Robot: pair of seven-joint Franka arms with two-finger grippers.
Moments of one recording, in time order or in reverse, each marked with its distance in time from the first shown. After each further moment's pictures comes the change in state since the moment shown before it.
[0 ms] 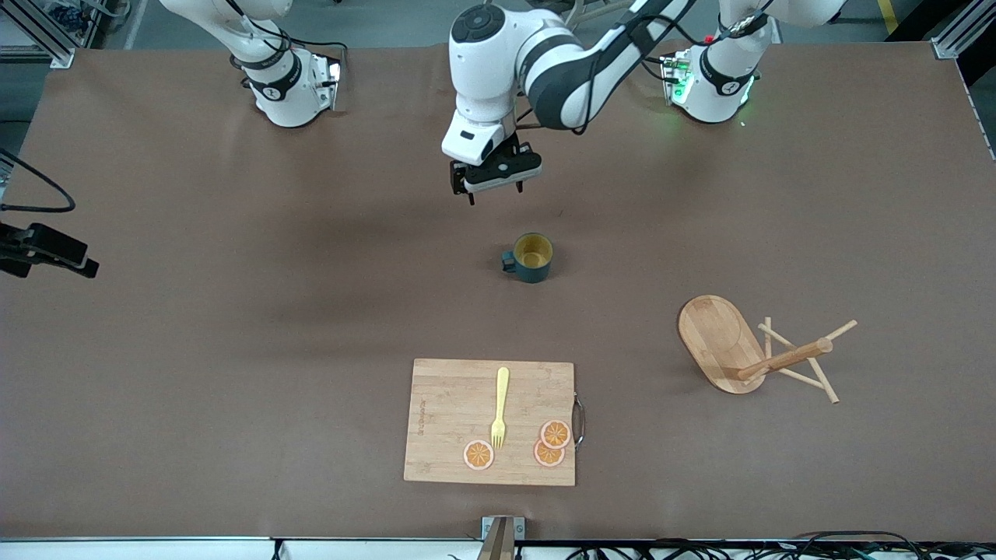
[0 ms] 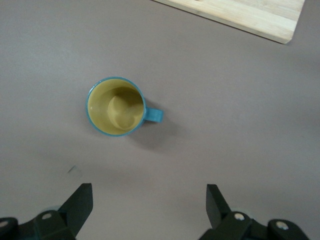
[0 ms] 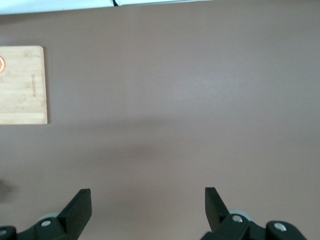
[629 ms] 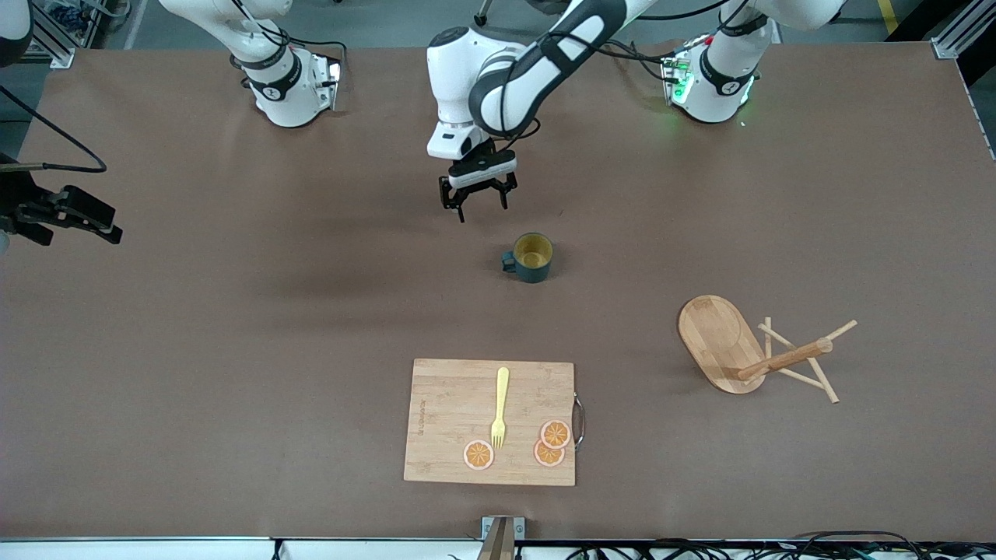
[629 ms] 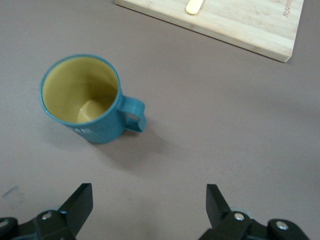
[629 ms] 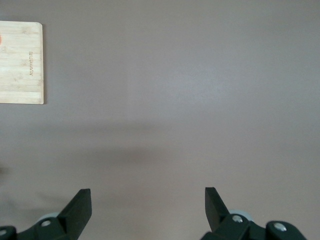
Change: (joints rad) left arm -0.125 0.179 0.000 -0.013 0.514 0.045 -0.528; right arm 0.023 -0.148 0.012 -0.195 -0.029 0.051 -0.001
